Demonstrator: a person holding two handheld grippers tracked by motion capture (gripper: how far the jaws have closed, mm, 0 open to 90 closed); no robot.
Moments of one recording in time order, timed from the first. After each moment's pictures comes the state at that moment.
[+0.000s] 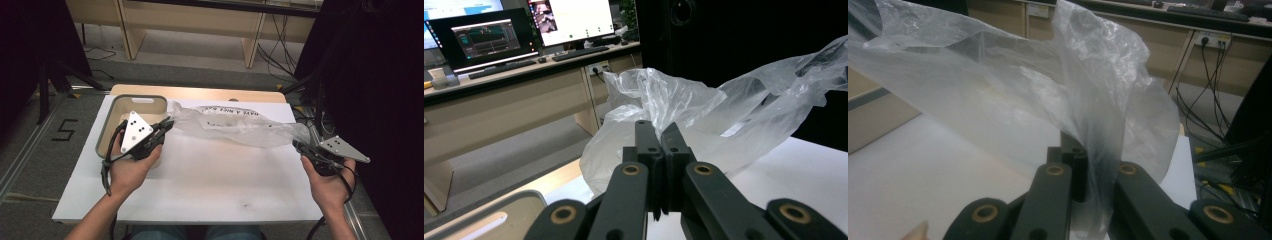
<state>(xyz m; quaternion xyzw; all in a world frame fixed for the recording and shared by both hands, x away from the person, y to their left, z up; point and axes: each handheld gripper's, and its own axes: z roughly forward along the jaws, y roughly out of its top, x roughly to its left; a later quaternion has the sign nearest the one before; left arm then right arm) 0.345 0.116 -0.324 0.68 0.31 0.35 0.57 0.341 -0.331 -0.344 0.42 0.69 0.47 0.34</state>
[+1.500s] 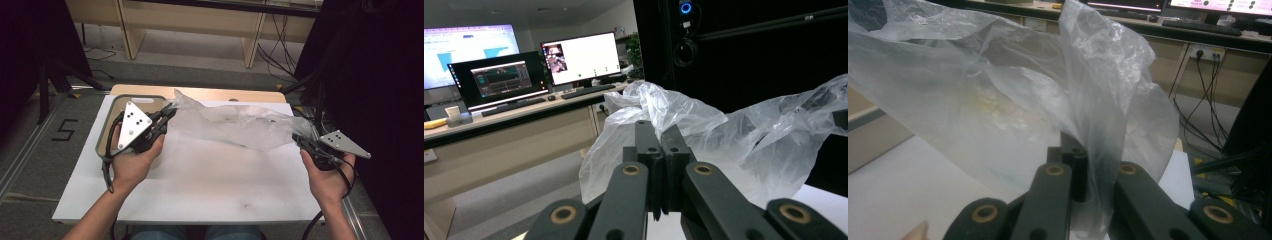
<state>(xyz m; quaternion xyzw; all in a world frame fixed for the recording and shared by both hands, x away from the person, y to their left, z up) 0.344 0.108 -0.298 0.63 0.29 0.38 0.61 0.348 -0.325 -0.334 0.42 0.68 0.48 0.35</state>
